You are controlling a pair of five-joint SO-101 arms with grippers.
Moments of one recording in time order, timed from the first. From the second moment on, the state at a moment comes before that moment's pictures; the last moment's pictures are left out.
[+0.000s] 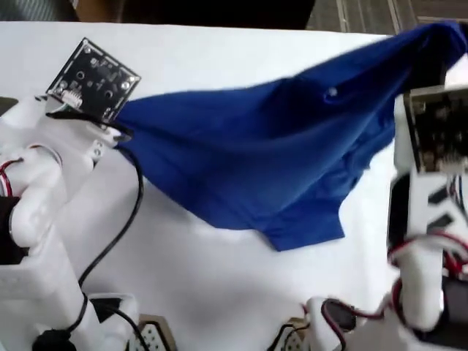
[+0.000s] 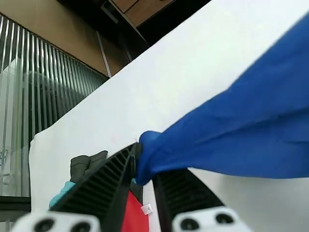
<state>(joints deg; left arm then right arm) -9.8 -30.9 -24.3 101.2 -37.1 6.0 -38.2 -29.0 72.4 32.7</state>
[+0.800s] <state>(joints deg) -18.7 -49.6 -3.5 101.4 -42.3 2.7 -41.7 -34.0 72.1 32.7</state>
